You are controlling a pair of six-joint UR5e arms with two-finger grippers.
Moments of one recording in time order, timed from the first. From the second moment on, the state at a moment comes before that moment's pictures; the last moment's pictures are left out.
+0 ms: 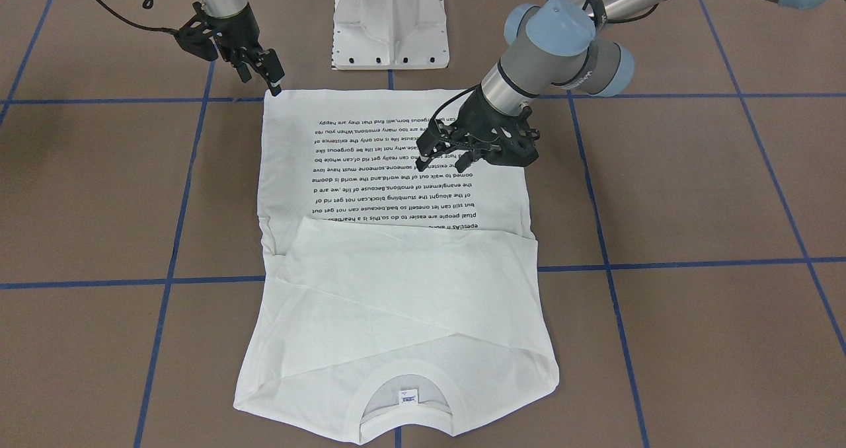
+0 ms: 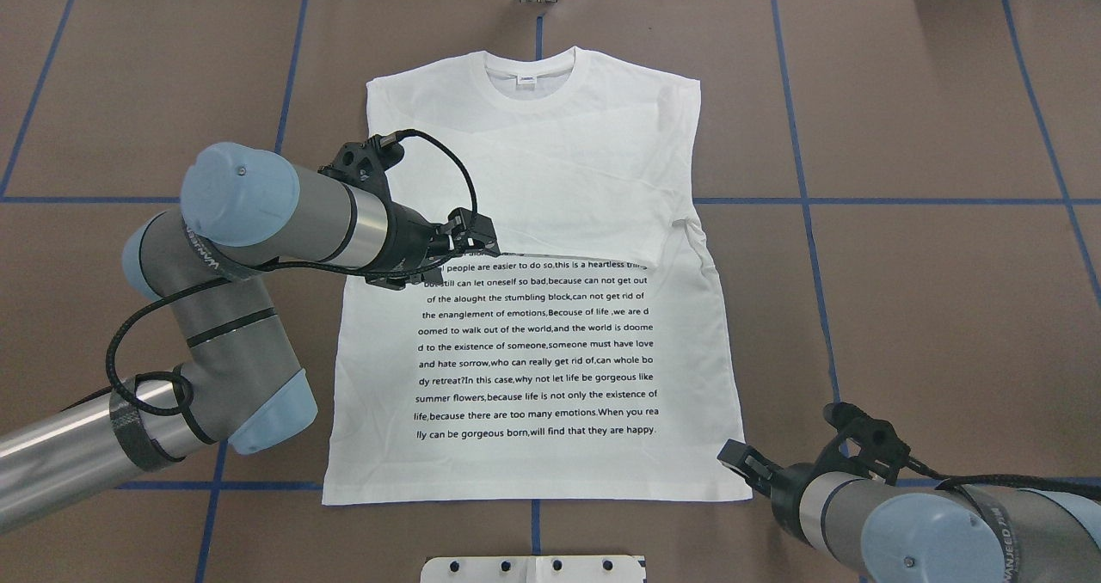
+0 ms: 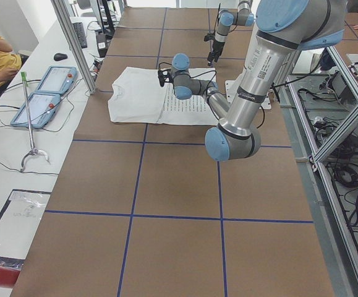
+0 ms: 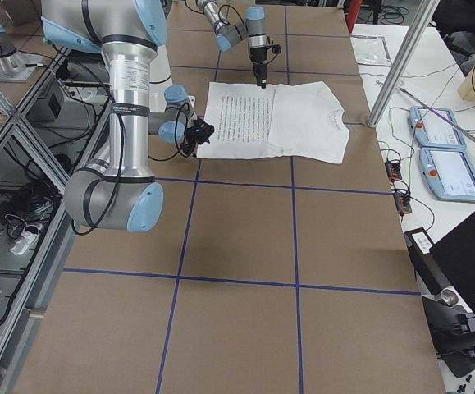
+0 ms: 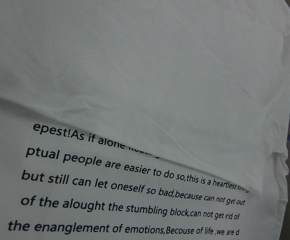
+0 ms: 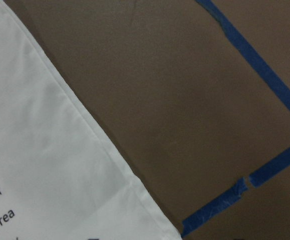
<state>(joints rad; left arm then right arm) -0.59 -2.09 -1.67 -2.24 -1.96 -1.63 0.06 -1.63 2.15 -1.24 1.41 2.17</state>
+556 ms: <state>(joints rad) -0.59 -2.08 -1.67 -2.24 -1.96 -1.63 0.05 -1.60 2.11 -1.25 1.40 2.19</state>
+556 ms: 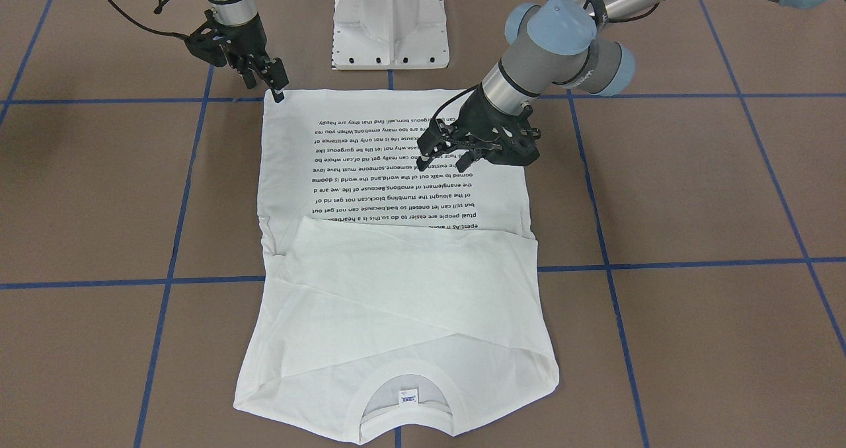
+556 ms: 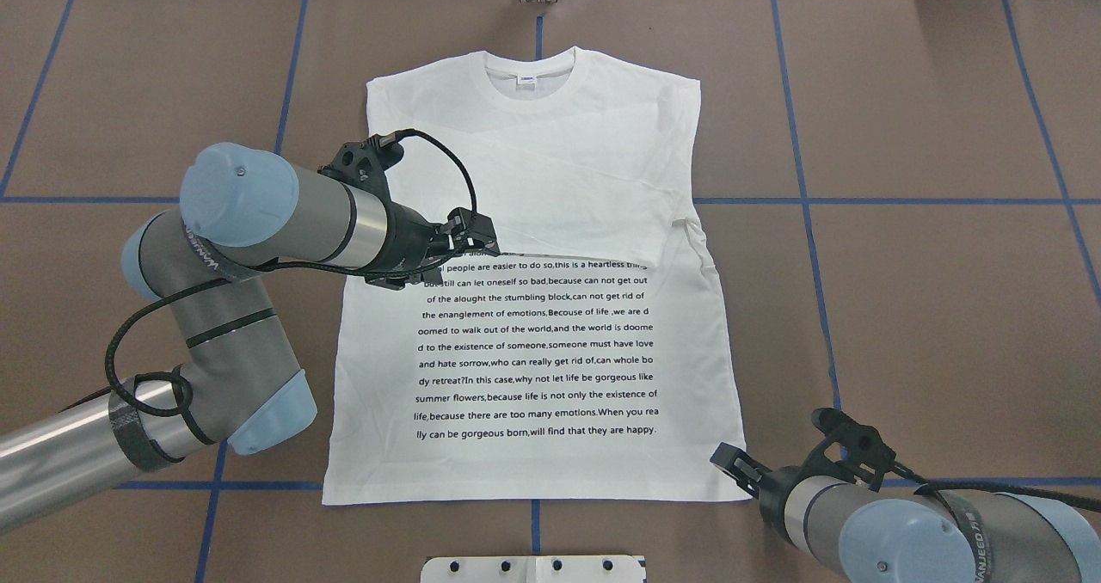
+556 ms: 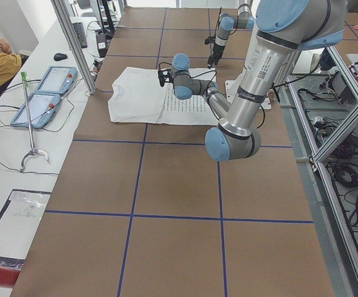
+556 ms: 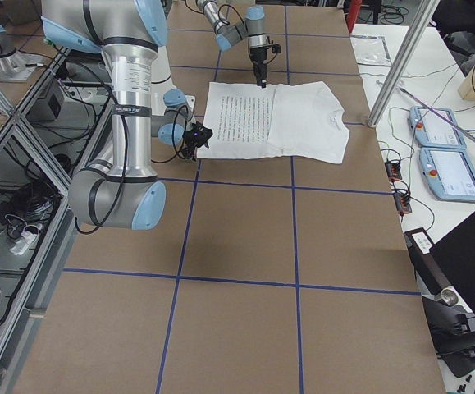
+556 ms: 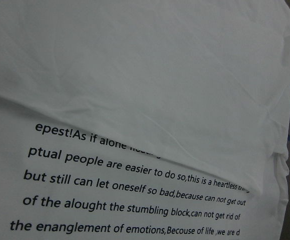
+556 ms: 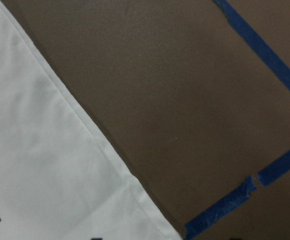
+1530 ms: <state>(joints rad) -0.59 -2.07 -1.68 -2.24 -1.96 -1.63 0.04 -1.60 2.11 -1.25 1.41 2.19</state>
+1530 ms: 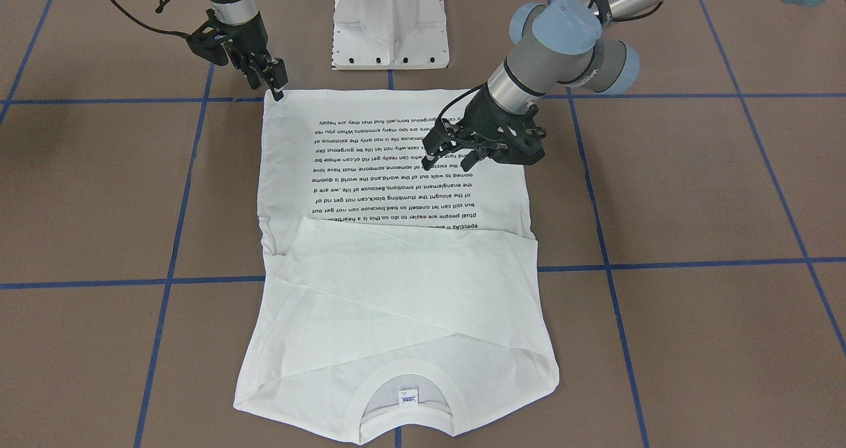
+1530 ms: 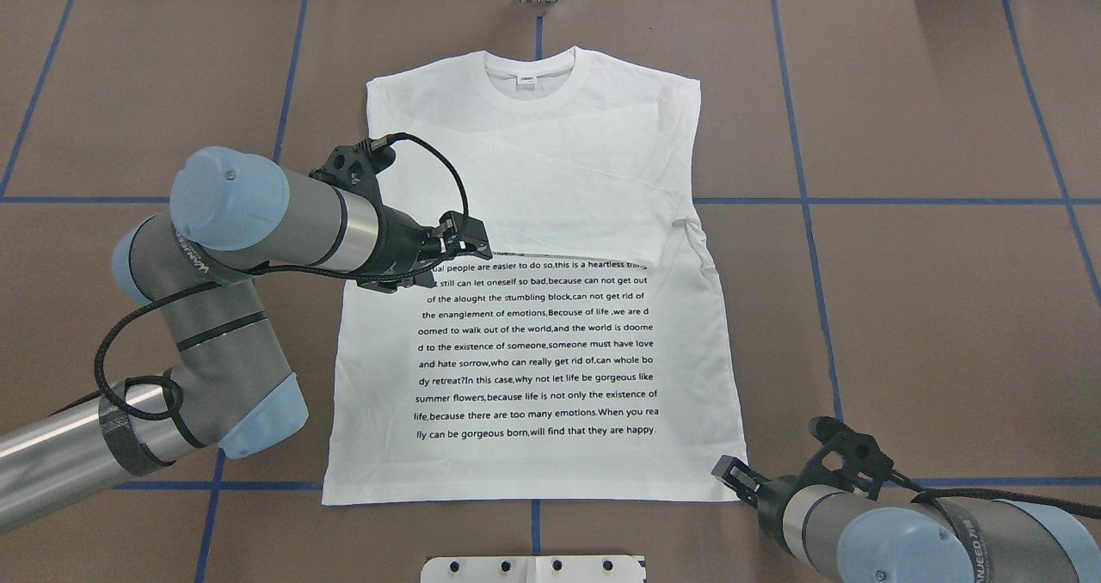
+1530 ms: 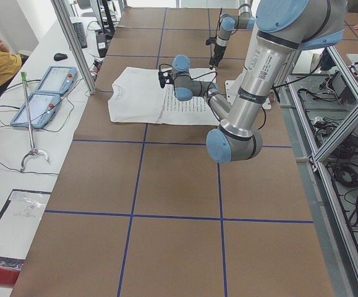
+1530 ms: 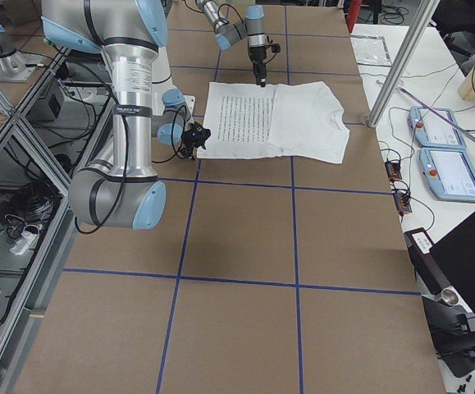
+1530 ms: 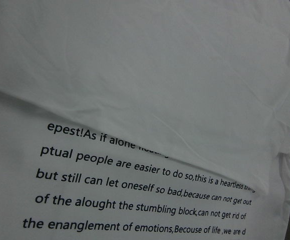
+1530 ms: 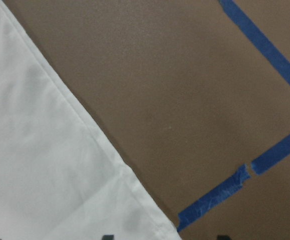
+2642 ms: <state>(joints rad) -0.59 -2.07 -1.69 -2.24 -1.95 -1.63 0.03 -1.60 2.11 -1.25 1.41 2.19</state>
